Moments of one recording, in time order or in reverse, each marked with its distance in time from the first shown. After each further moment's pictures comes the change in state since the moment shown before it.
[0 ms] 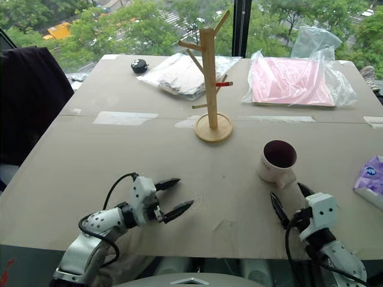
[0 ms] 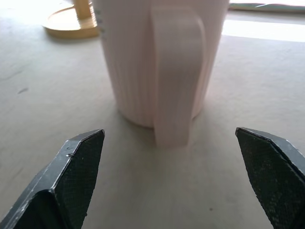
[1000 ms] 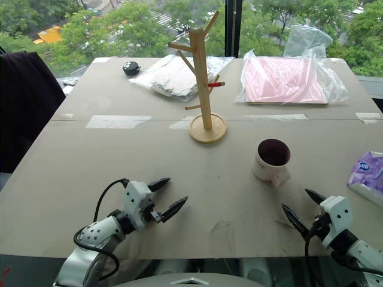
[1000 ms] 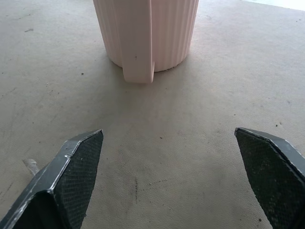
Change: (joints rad) left arm 0.167 -0.097 0.066 -0.042 0.089 -0.085 0.255; right arm 0.010 -0.288 -0.115 0.221 0.140 -0.074 0.349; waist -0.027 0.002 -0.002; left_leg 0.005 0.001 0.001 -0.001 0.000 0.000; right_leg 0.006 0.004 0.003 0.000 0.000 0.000
